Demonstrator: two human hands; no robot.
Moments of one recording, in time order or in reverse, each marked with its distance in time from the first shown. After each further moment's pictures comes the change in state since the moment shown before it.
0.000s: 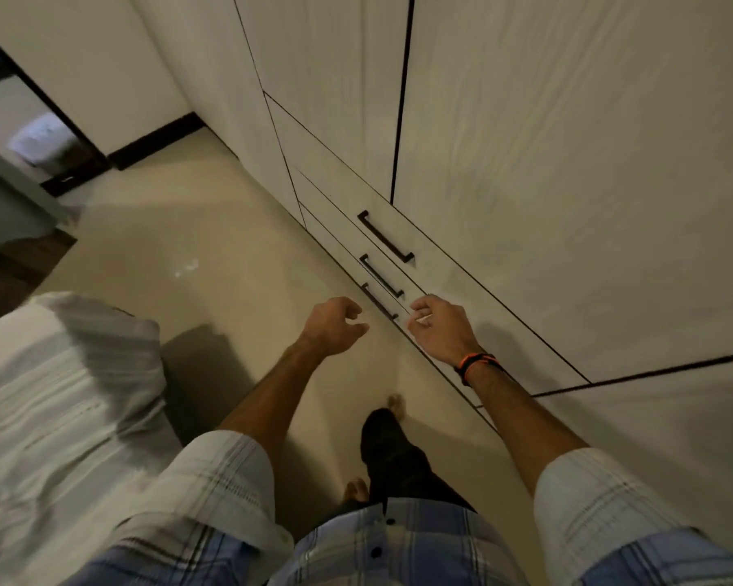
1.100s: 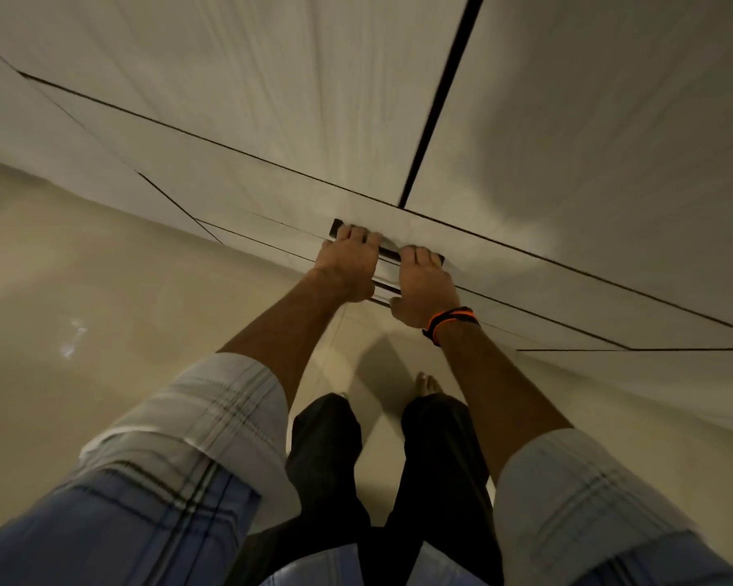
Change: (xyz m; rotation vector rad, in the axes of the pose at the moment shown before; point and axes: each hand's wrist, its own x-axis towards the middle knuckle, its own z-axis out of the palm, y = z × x) left_hand 0.348 0.001 -0.014 0.858 -0.347 0.628; right_hand 0.264 -0.004 0.118 -0.396 0.026 0.393
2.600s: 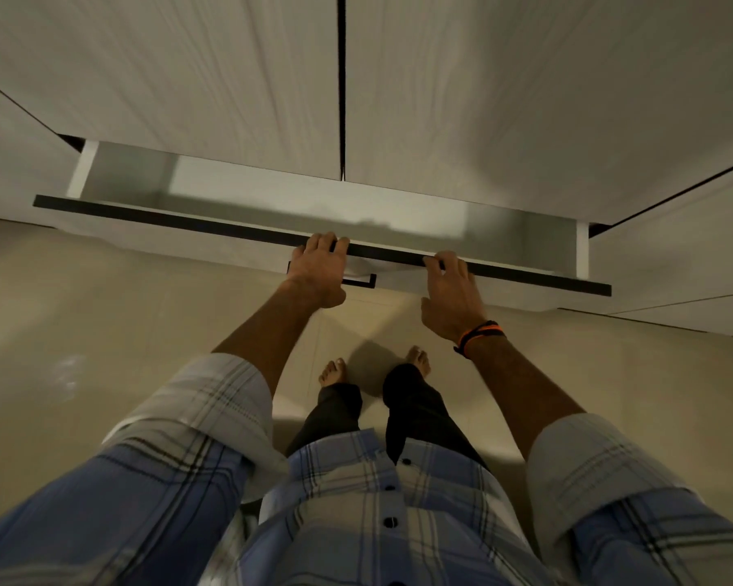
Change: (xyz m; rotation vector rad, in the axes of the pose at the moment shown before) left_hand -0.146 0.031 -0.028 0.105 0.000 0.112; right_hand -0.210 0.023 -0.040 0.063 0.148 0.172
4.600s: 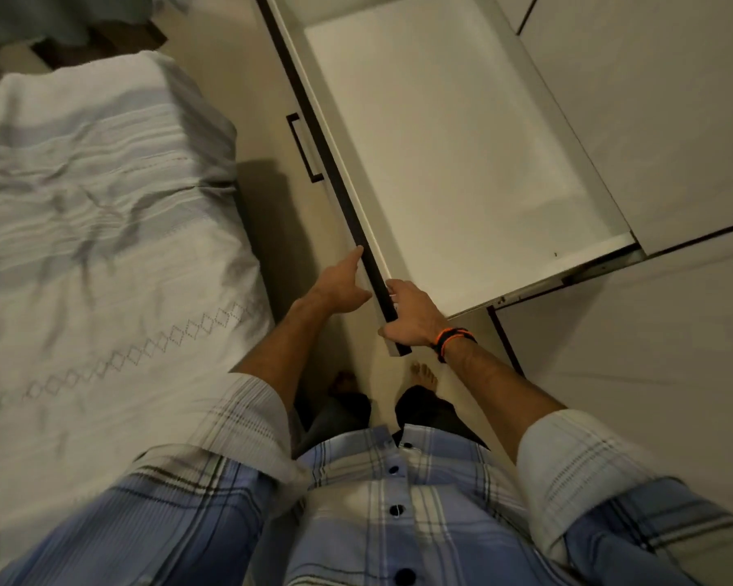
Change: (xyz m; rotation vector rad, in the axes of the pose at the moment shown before) left_hand -0.233 0.420 0.187 -1.238 0.319 -0.948; right_hand -0.229 0.231 0.037 -0.113 -0.718 -0.740
